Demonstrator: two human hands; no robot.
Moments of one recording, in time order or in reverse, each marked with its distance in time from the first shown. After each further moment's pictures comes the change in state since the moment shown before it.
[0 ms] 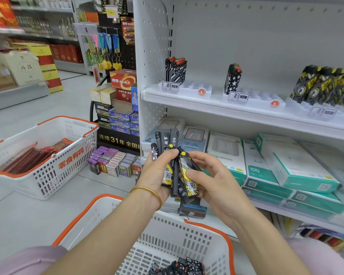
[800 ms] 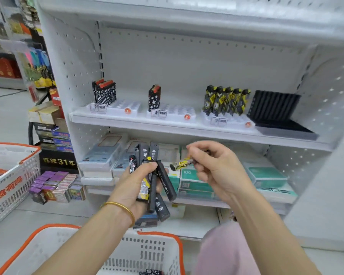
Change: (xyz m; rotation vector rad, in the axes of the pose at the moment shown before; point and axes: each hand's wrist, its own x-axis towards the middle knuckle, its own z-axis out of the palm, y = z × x) left_hand -0.040 -0.025 0.080 0.092 -0.180 -0.080; right_hand -0.045 -0.093 -0.091 0.044 0.241 -0.119
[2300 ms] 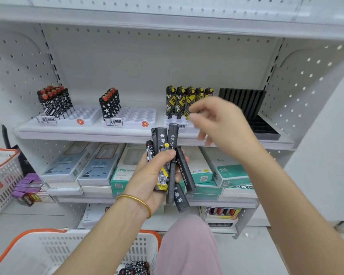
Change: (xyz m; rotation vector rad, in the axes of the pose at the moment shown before) left_hand -0.002 -0.013 0.127 -0.016 -0.161 -0.003; right_hand 0.043 -0.095 -0.080 -0.895 0.101 -0.363
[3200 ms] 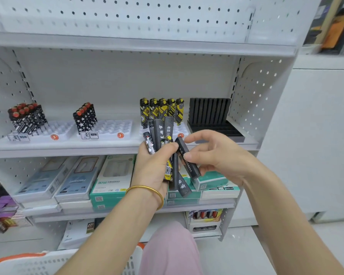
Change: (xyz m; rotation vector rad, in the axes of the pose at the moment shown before) left_hand 0.003 -0.004 0.060 0.090 0.066 0.158; right_hand -0.047 0.023 -0.038 0.521 -0.273 0.370
